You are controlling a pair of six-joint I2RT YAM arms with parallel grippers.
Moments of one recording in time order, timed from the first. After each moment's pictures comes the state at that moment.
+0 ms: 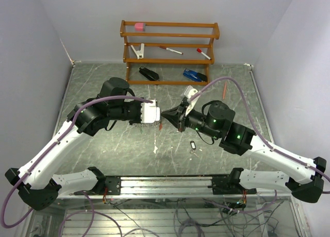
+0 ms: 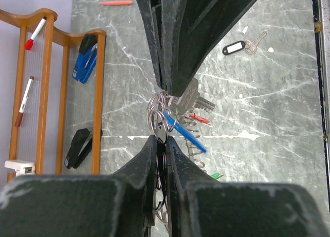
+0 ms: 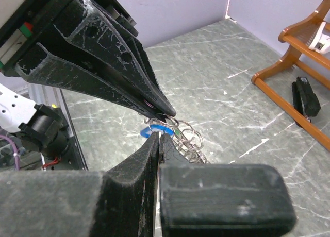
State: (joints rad) left arm -0.74 1.10 1.38 -0.83 0.44 0.85; right arm 1.06 1.02 1.05 -0.07 -0.01 0.03
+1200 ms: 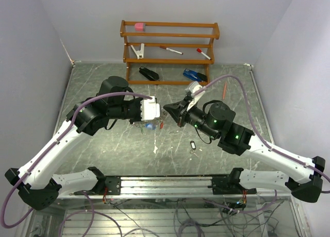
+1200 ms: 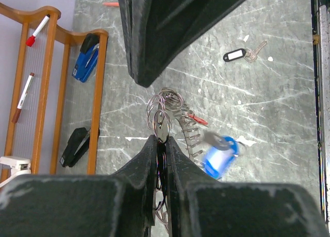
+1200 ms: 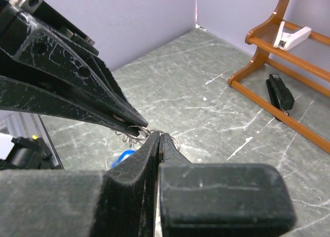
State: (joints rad) left arm -0.74 1.11 1.39 -0.82 0.44 0.79; right arm 1.06 1.04 1.03 0.00 0.14 0.07
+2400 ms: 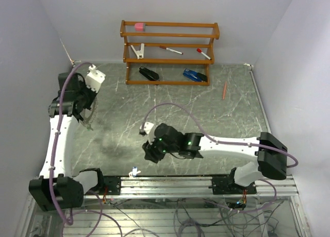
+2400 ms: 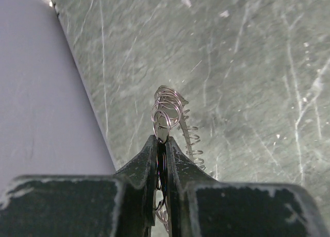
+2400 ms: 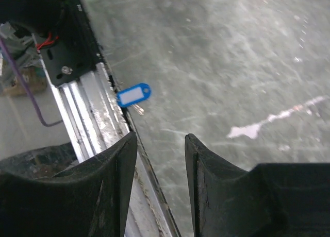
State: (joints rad) left arm 0.05 1.11 1.15 -0.68 0.14 0.62; right arm 1.20 1.45 0.92 -0.13 -0.11 0.21
